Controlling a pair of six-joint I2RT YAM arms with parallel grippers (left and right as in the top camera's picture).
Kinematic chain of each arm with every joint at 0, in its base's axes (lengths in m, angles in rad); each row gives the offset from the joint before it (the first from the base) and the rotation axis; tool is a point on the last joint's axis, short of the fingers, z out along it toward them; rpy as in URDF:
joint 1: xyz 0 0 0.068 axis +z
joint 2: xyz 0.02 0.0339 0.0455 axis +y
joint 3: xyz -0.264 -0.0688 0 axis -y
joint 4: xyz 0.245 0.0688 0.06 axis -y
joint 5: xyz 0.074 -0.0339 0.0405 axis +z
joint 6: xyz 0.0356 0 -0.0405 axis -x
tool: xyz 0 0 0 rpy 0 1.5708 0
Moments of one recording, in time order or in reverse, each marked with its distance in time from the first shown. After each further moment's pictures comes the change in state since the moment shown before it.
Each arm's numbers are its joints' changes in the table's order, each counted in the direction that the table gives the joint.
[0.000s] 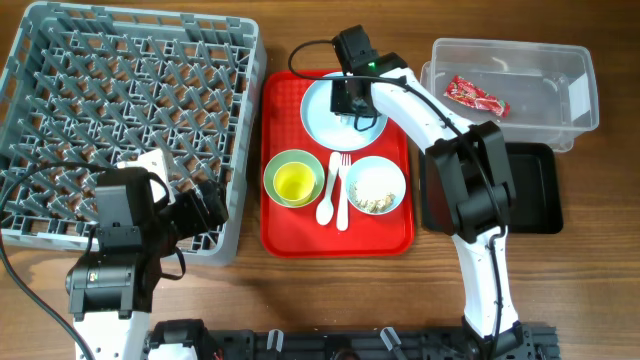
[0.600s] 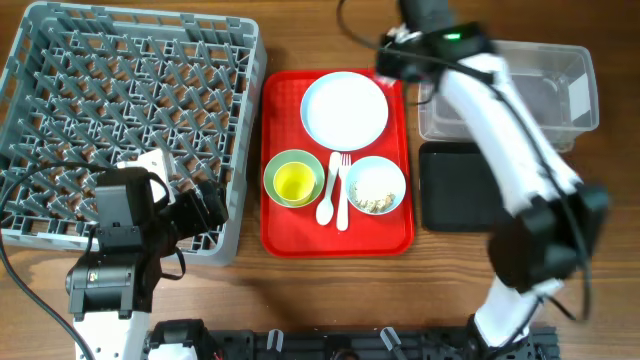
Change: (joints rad) left arm 0.000 0.000 0.000 0.000 0.000 0.000; right arm -0.135 -0.414 -0.003 -0.145 0.010 0.034
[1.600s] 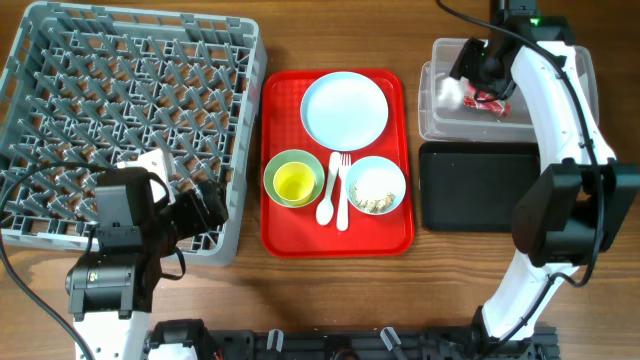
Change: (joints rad) left arm 0.000 0.000 0.000 0.000 0.000 0.000; right arm -0.294 0.114 0.002 -0.147 -0.045 0.023
